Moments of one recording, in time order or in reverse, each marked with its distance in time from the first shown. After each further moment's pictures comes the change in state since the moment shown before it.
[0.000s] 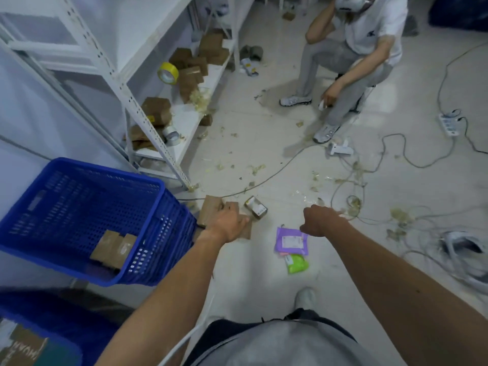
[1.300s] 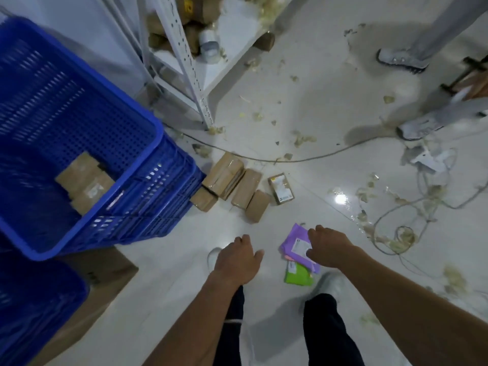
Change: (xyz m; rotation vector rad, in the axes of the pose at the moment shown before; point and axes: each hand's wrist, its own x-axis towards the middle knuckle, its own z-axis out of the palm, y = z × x) left_hand 0.154 -0.062 0.173 -0.403 -0.234 -0.303; right_hand 0.270 -0.042 0.092 -0.380 -0.266 -0.354
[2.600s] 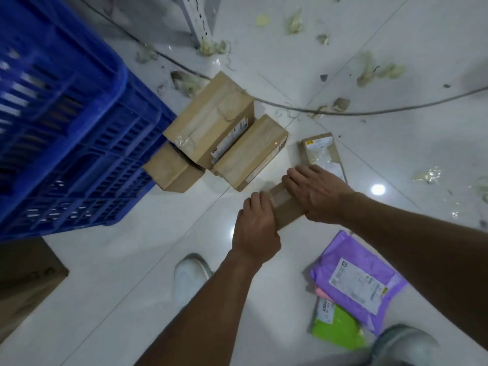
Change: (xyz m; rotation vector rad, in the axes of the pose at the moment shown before) left_hand 0.380 -0.093 0.231 0.066 0.506 0.087; right_hand 0.413 -0.003 0.157 -0.538 0.351 -0.569
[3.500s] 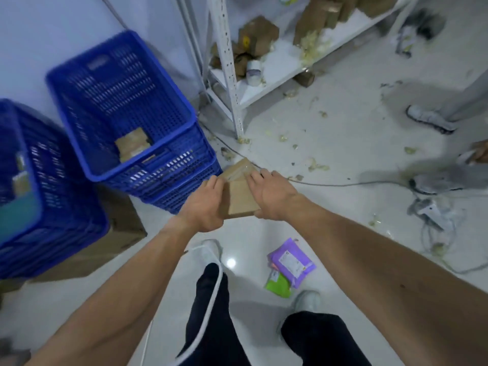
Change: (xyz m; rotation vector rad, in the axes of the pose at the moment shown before) left_hand -0.260 0.146 -0.493 0.117 0.011 -0.035; right_hand -0.331 -0.072 -0.465 0.016 0.208 0.002
